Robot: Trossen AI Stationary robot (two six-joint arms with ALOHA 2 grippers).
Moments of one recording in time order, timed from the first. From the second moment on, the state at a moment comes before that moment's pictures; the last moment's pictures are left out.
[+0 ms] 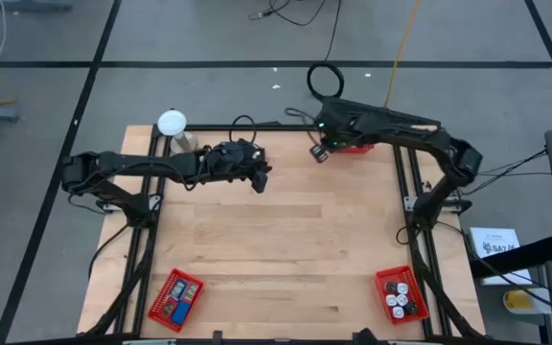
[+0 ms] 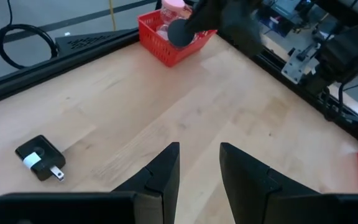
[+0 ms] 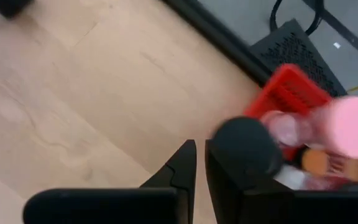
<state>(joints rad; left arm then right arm) 0.21 1.42 0.94 -0.03 -0.16 -0.50 -0.55 1.63 1.26 -0.74 0.26 0.27</state>
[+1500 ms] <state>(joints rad) 0.17 1.42 0.93 0.03 -0.18 -0.50 -0.66 1.50 1.29 -0.82 0.15 0.23</state>
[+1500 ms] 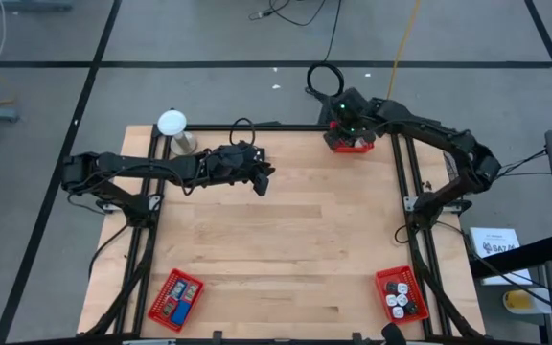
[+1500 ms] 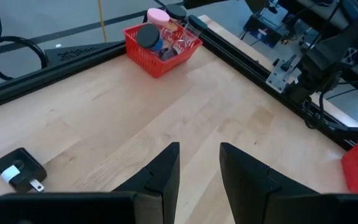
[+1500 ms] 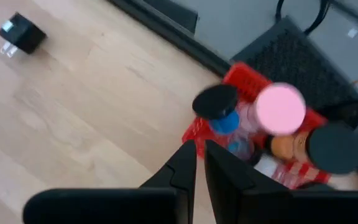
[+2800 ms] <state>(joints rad) 0.51 1.83 1.17 -0.32 -0.13 -0.74 -0.40 0.87 0.81 -0.54 0.08 0.56</state>
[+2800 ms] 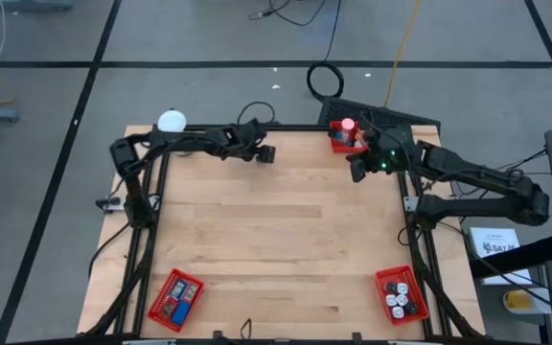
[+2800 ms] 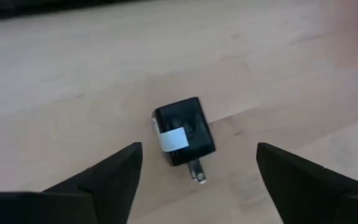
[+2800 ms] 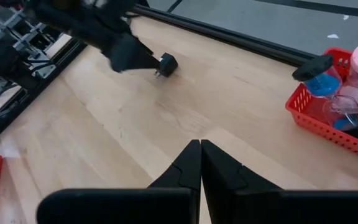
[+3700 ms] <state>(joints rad) 0.51 1.94 1.21 -0.37 -0.13 -0.66 -0.38 0.86 0.81 -0.50 0.08 0.53</state>
